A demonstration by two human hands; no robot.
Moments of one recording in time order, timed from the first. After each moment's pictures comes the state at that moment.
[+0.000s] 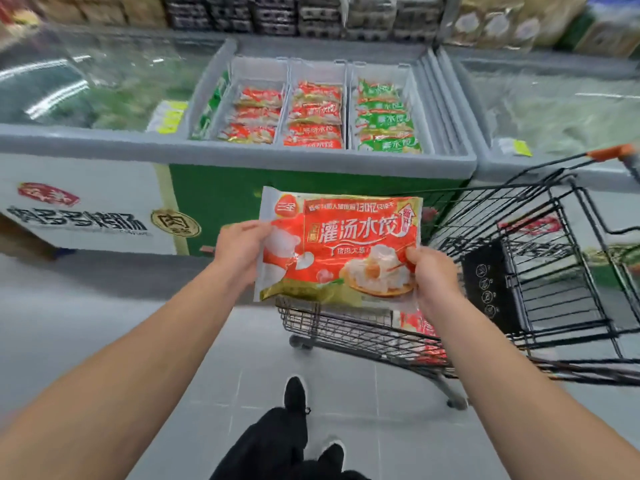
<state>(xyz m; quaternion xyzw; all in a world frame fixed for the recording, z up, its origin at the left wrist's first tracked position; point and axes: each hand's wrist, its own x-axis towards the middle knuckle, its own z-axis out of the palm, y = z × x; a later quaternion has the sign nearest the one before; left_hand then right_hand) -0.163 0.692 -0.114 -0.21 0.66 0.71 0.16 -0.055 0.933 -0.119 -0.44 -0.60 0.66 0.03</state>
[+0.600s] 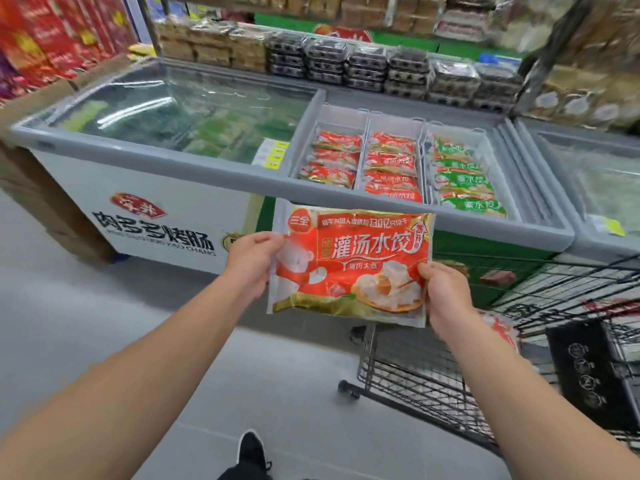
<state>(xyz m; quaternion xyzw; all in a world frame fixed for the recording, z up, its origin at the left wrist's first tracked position) -0.248 0.472 -0.079 -0.20 0.64 0.73 0.09 -0.183 0.734 -0.093 -0.37 -0.64 0.67 0.05</state>
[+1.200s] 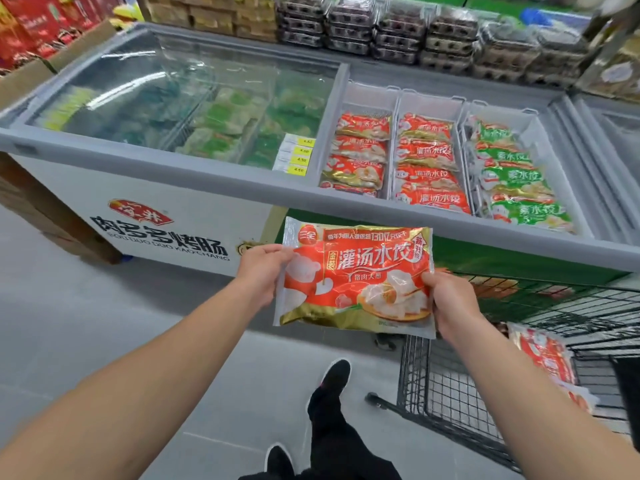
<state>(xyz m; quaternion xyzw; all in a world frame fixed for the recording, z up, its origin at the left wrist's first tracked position) -0.409 0.400 -0.140 -0.26 0.65 0.69 0.20 -0.331 0.669 -0.138 -0.42 -0.65 0.63 -0.02</state>
